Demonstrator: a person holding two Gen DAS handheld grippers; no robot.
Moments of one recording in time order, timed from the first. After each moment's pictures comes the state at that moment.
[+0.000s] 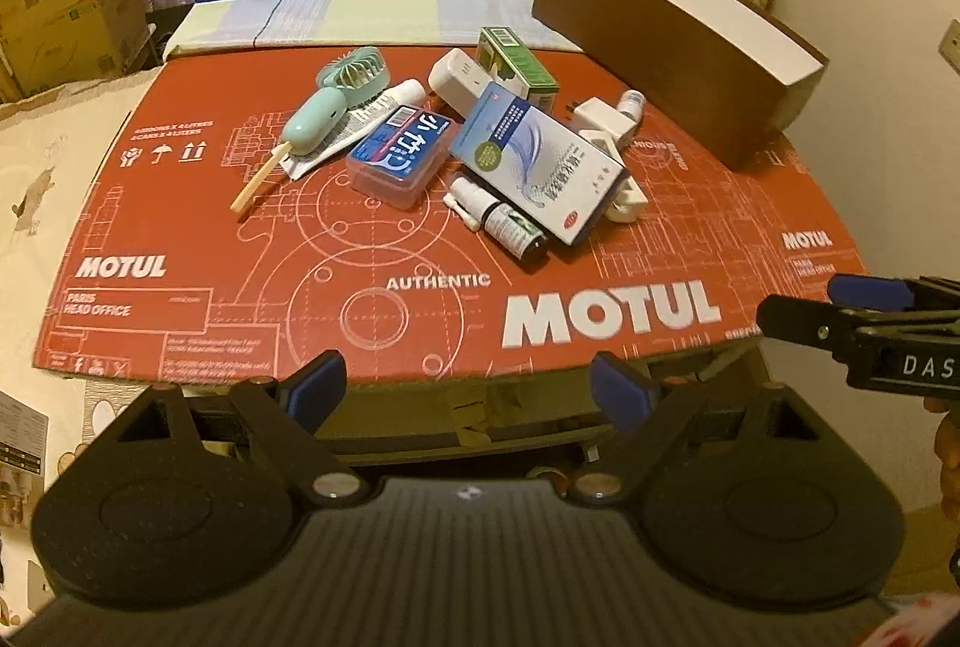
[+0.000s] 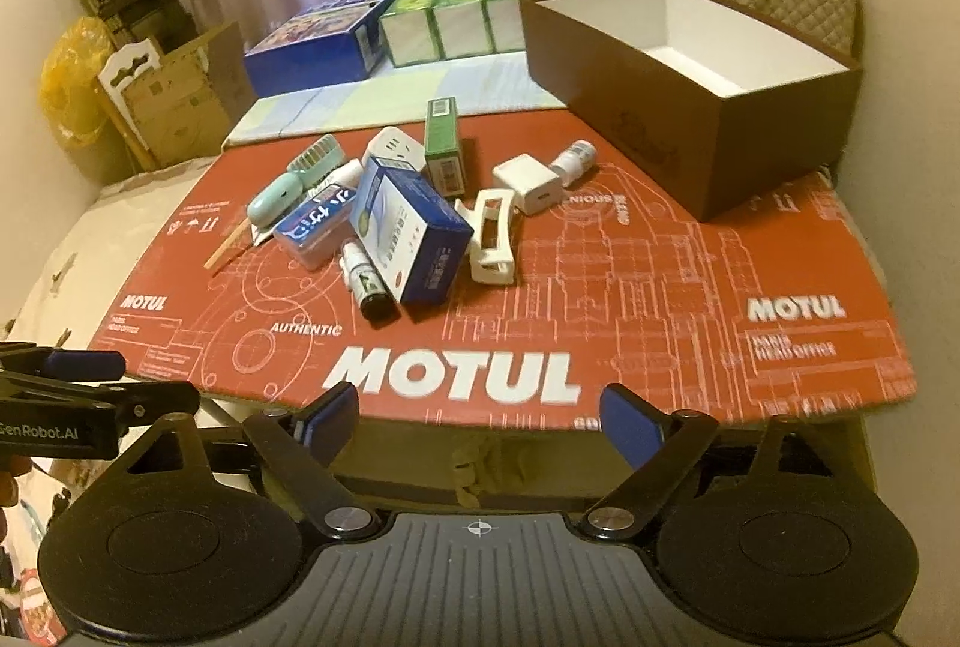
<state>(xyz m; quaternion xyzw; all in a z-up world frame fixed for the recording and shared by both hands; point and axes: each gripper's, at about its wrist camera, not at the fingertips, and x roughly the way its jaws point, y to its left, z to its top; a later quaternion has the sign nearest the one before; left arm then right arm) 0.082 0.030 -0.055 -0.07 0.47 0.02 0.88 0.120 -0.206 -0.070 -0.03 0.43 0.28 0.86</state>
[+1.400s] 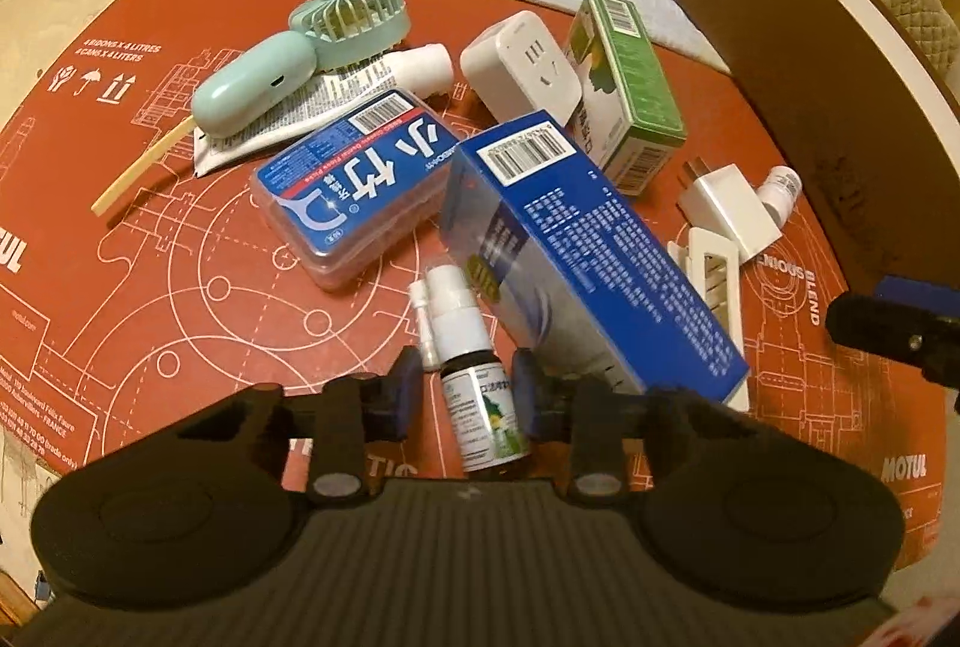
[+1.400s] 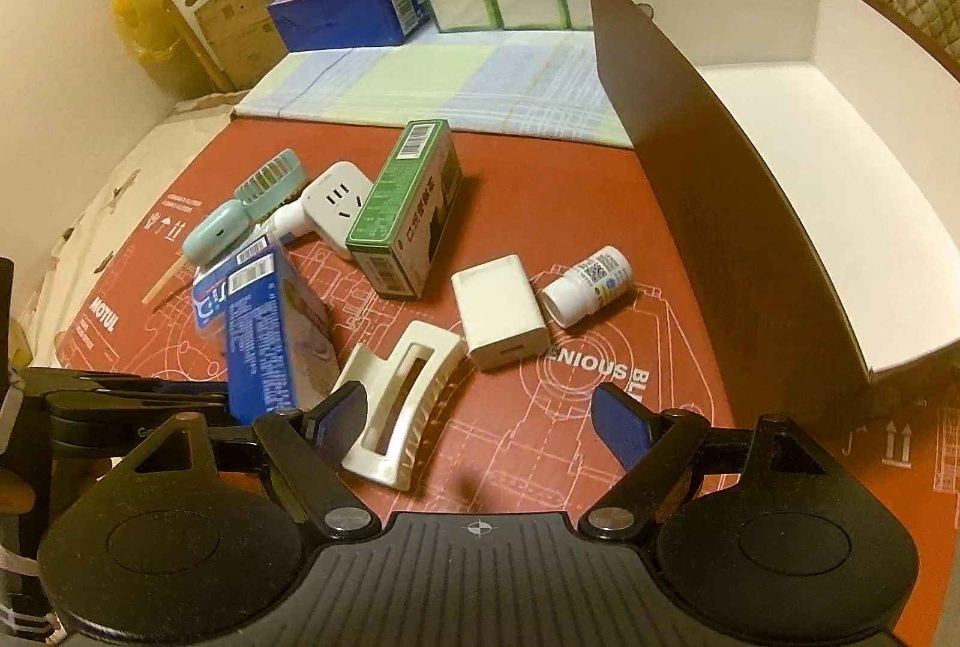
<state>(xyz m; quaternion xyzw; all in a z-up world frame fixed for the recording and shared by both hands) 0.242 0.014 -0.134 -0.18 0.51 0.15 0.83 0.336 -0.181 -0.107 -0.10 0.47 0.41 0.78</state>
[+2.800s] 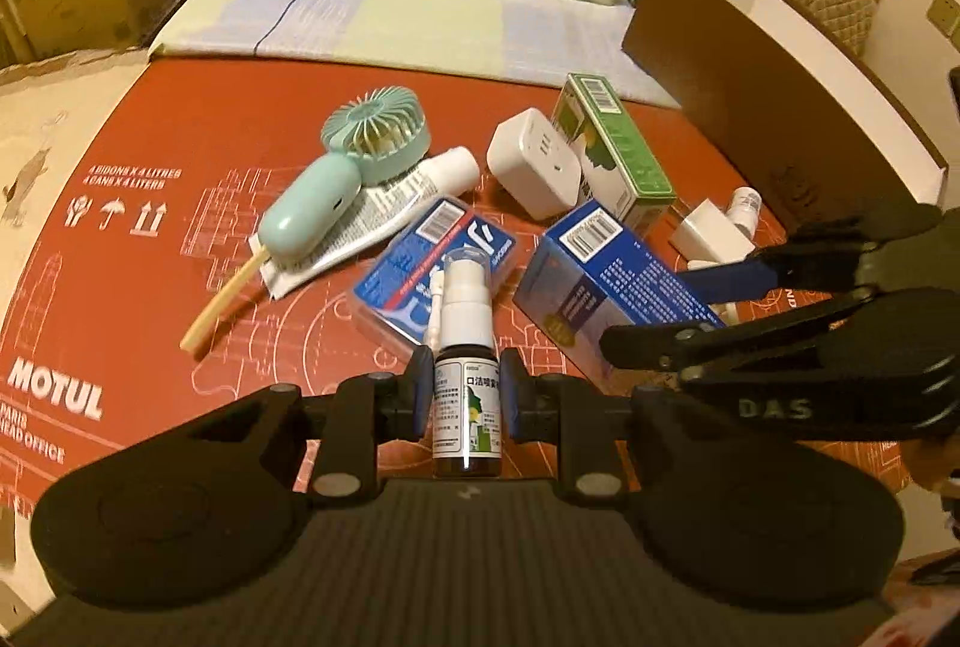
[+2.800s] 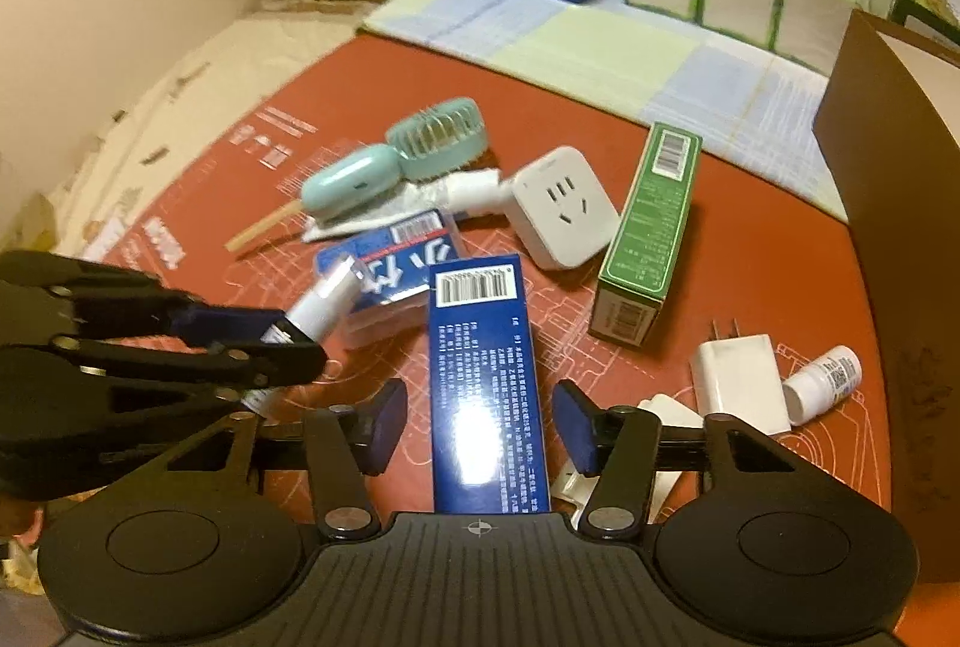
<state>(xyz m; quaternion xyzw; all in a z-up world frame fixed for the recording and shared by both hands) 0.220 0.068 -0.094 -0.12 0.47 0.07 0.87 0.285 -0.051 -0.126 -0.20 0.47 0.46 0.73</state>
